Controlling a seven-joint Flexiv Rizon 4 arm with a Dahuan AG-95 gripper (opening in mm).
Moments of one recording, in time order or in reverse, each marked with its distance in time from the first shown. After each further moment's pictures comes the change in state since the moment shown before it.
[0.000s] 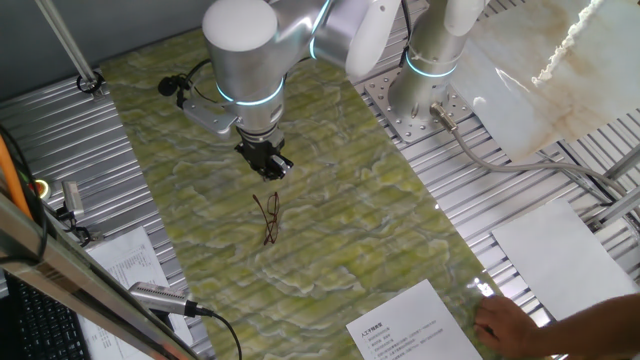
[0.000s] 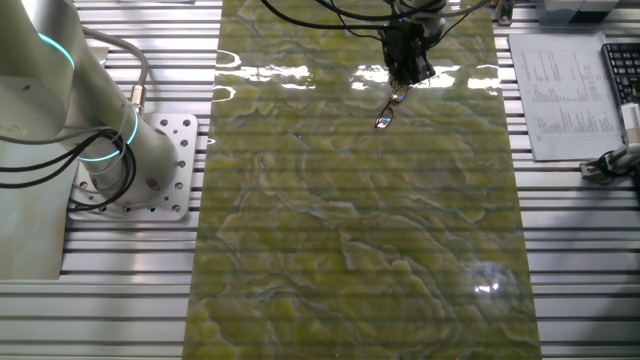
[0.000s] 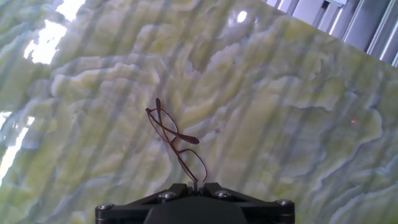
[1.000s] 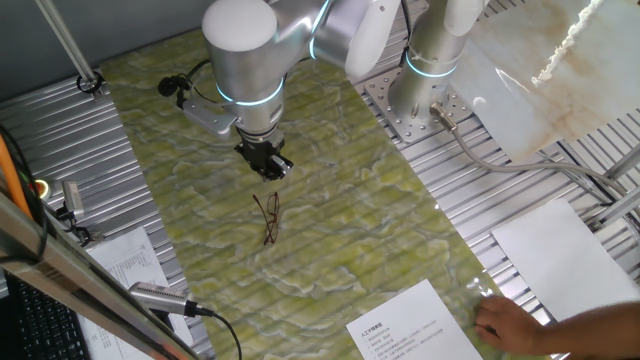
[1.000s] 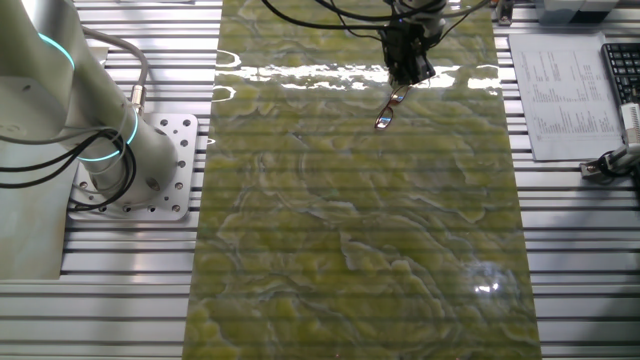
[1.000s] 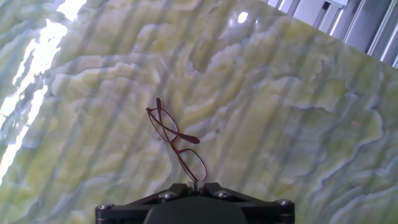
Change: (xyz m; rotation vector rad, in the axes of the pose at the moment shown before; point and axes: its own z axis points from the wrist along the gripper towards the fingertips) arm 0.000 0.000 0.001 0.000 0.003 -0.004
